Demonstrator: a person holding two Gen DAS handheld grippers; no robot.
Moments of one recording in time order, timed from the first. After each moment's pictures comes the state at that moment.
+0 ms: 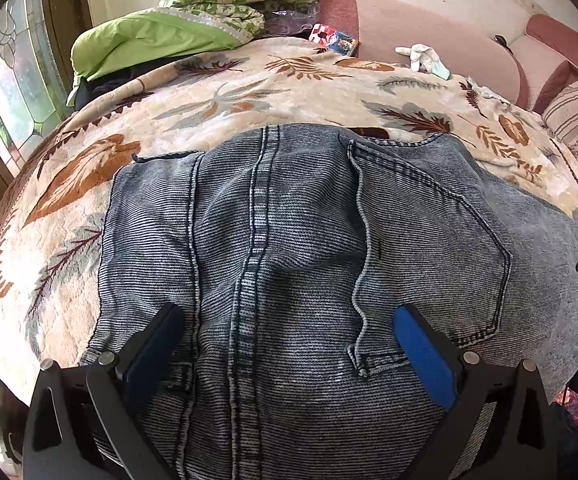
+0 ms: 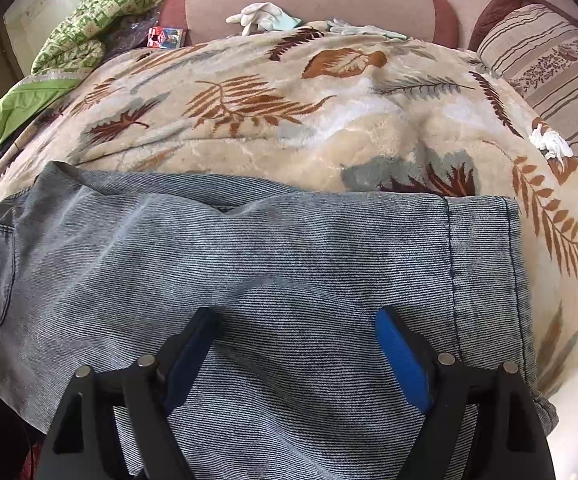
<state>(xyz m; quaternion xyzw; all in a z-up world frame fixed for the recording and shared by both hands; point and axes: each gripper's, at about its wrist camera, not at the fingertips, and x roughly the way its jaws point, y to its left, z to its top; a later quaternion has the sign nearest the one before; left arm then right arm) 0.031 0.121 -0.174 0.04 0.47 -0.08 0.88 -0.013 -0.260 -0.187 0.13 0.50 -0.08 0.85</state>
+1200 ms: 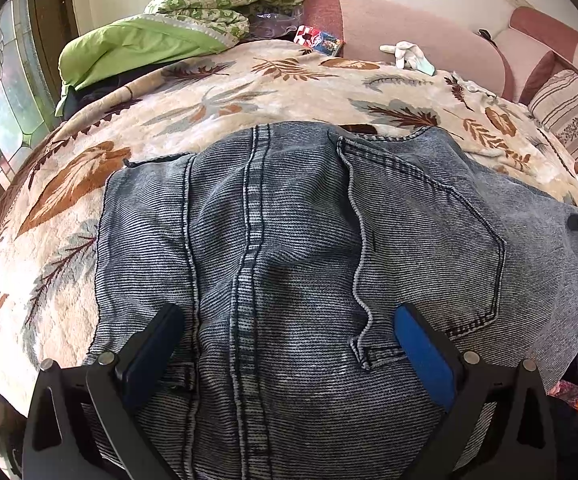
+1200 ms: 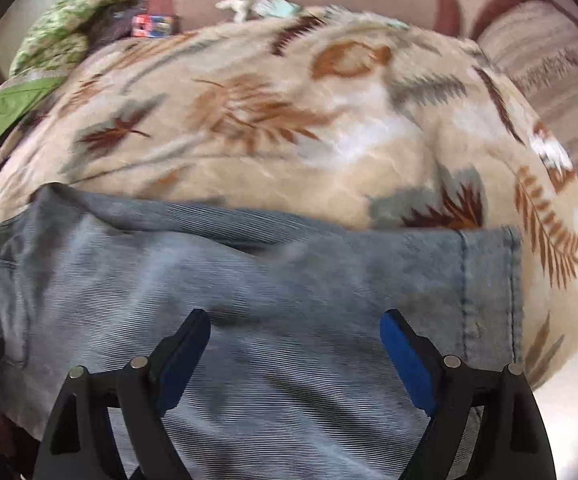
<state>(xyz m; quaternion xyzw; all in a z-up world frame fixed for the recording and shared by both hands) 0.028 0.122 -0.175 0.06 0.46 -0.10 0.88 0.025 -0.234 -0.155 0.13 0.53 -0.08 0.83</state>
